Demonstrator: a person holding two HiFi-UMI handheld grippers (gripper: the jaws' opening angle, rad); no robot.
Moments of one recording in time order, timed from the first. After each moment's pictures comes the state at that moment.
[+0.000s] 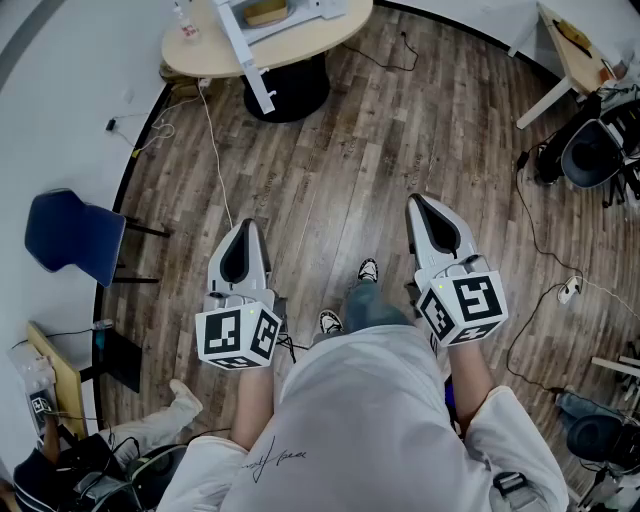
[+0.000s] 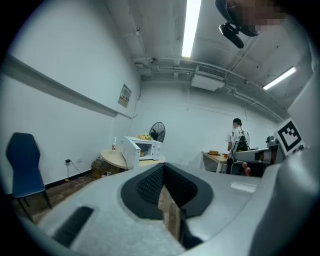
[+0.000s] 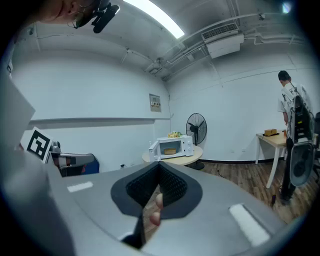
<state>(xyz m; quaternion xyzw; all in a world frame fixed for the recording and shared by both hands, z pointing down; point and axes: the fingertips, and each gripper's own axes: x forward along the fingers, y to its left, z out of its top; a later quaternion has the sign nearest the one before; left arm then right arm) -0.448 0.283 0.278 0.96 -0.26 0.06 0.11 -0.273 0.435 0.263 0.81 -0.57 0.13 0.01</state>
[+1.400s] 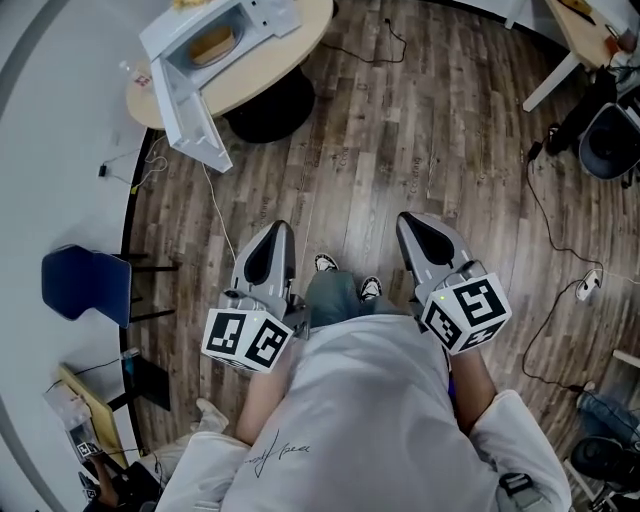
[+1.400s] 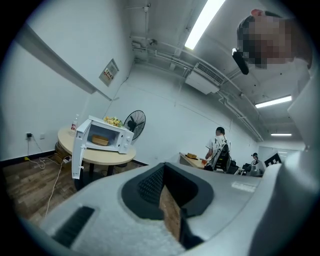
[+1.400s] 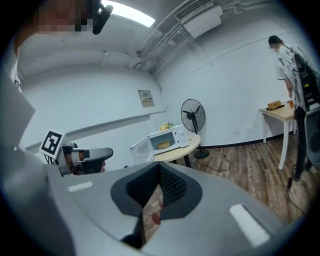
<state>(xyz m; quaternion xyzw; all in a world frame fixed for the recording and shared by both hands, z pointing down) -0.185 0.291 0.294 0.97 -0.14 0.05 0.21 -0.076 0.417 0.321 0.77 -0.60 0.21 -0.06</state>
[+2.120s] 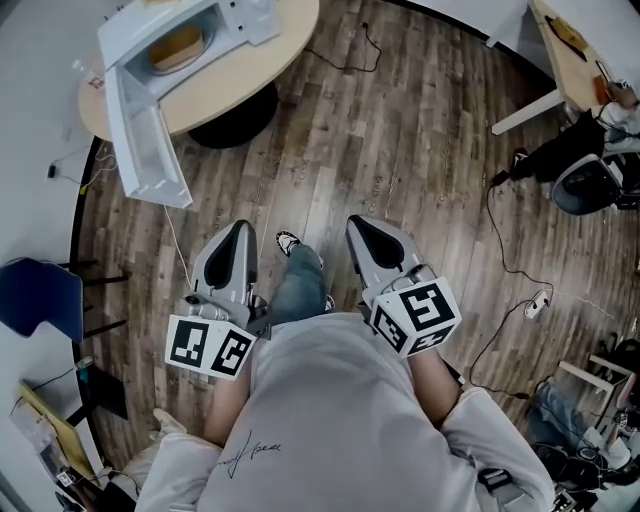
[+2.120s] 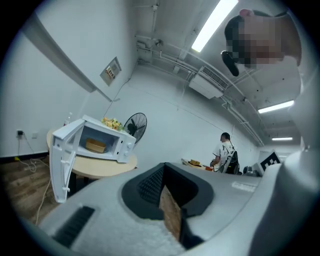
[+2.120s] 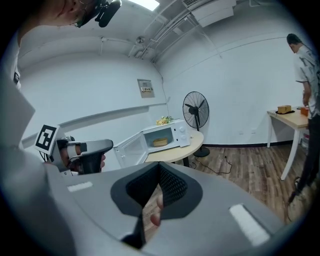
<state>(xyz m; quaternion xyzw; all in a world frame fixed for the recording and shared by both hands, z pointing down) -0.098 0.178 0.304 0.97 -0.13 0.03 0.21 -0.001 0.285 0.341 0.77 -0.60 0.23 0.00</state>
